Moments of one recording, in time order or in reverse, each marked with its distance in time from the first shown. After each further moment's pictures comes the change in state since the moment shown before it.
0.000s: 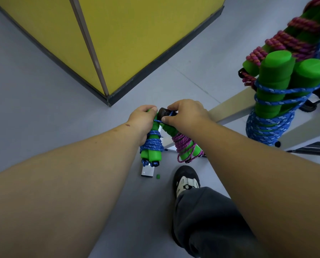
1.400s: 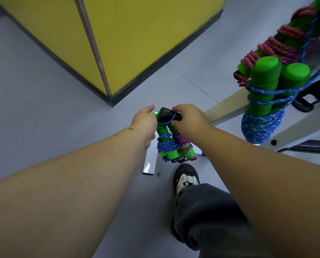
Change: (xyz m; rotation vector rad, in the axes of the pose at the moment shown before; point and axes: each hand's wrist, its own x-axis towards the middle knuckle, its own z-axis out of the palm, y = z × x) left_hand -0.042 0.005 0.005 0.031 0.038 -0.103; right_hand -0.027 0.006 -0.003 0.011 -0.009 -0.105
